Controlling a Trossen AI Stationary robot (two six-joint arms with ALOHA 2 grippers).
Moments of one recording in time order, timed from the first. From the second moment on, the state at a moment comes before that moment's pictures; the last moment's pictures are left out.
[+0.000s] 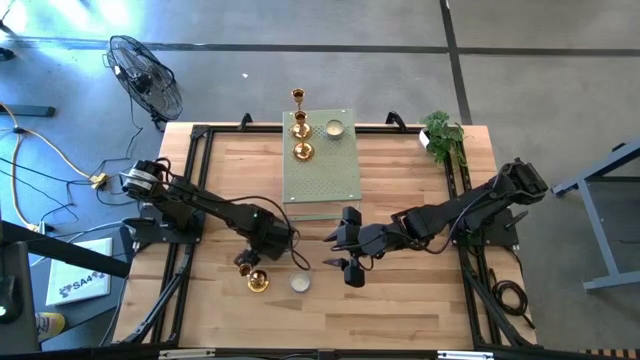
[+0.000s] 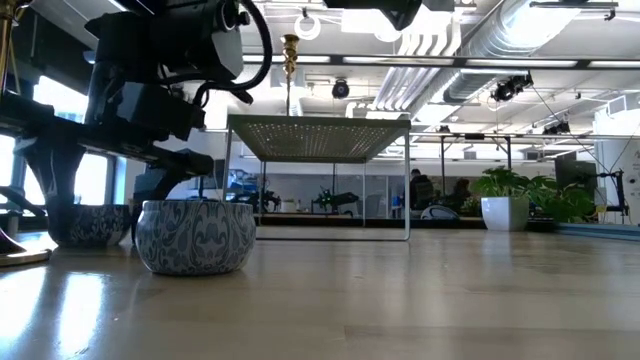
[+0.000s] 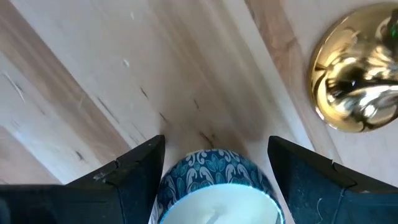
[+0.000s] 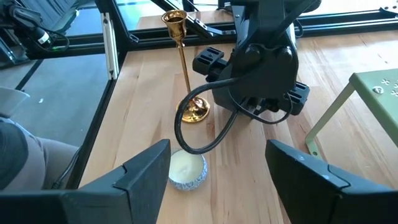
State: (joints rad) left arm -0.22 1.65 0.92 -0.73 0.12 0.33; right arm 0.36 1.57 1.21 -0.16 0.23 0.29
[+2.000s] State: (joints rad) left arm -0.22 1.65 0.92 -0.81 0.14 0.17; right arm 0.36 1.57 1.21 -0.15 0.23 0.29
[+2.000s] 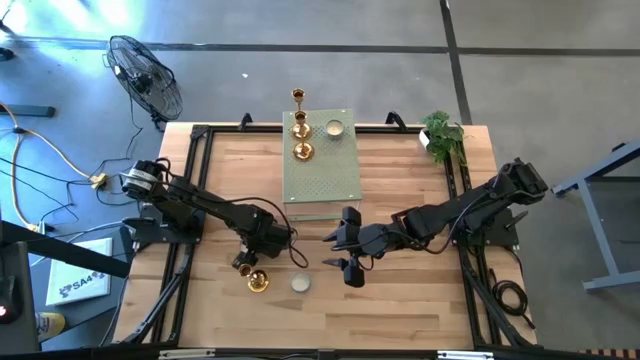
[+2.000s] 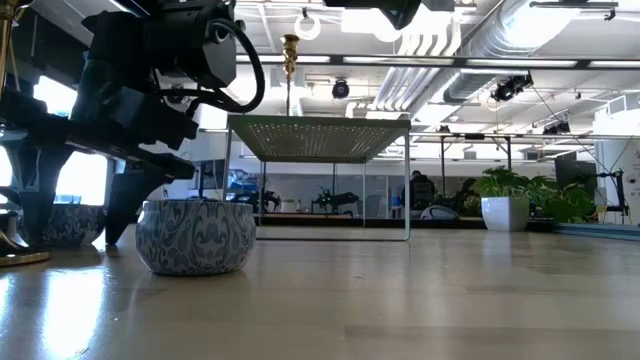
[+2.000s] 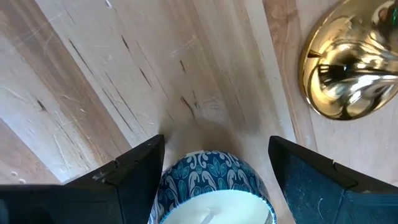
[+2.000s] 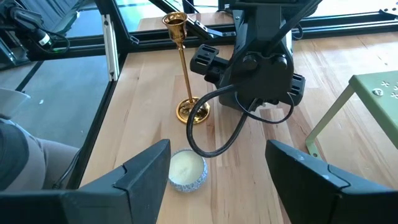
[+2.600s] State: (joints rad) left arm -0.22 1.65 0.92 -0.84 0.24 0.10; right arm 0.36 1.57 1.21 -0.16 0.23 0.28
